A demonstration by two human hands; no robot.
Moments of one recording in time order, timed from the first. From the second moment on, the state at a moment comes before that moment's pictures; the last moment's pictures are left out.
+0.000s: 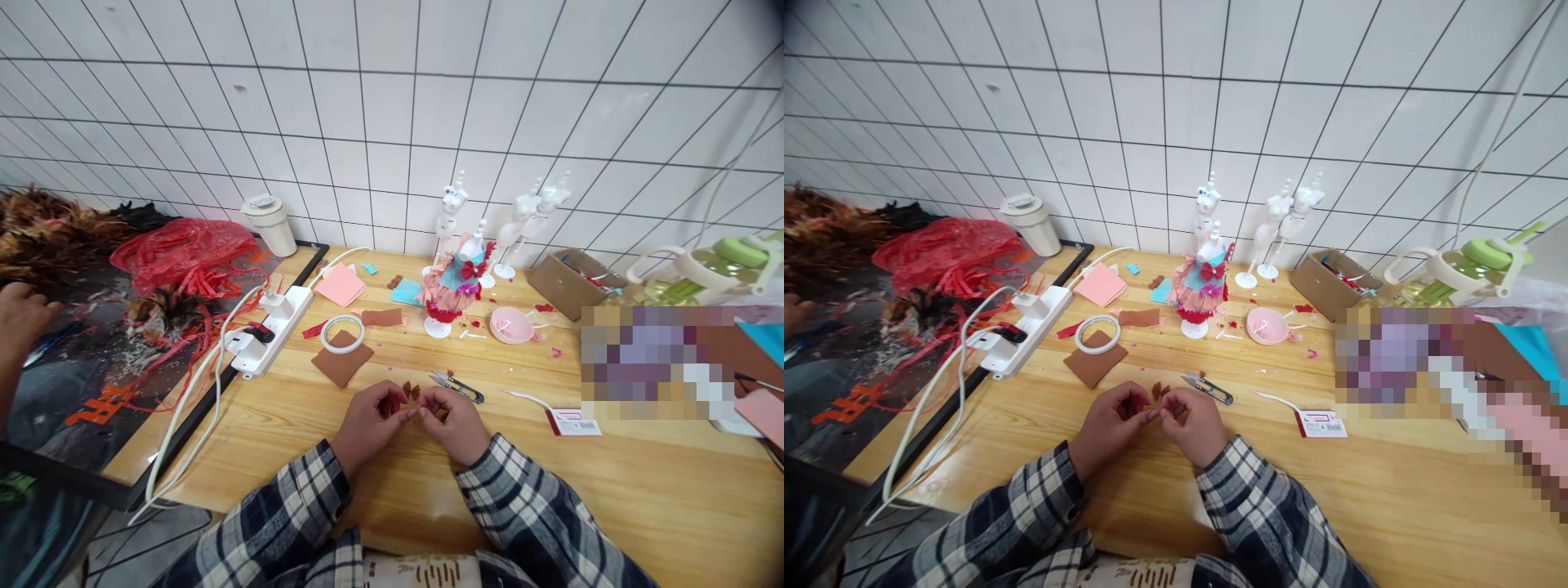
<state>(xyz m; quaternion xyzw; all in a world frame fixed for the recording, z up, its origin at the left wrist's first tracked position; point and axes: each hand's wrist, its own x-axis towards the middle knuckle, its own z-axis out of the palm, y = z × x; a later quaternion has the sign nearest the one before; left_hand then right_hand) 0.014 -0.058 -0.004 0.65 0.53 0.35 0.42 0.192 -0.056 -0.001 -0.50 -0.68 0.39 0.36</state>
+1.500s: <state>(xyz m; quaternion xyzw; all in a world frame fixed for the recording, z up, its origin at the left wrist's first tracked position) 0.014 -0.065 0.011 0.74 0.51 0.31 0.29 0.186 -0.068 0.004 -0.49 -0.70 0.36 0.36</state>
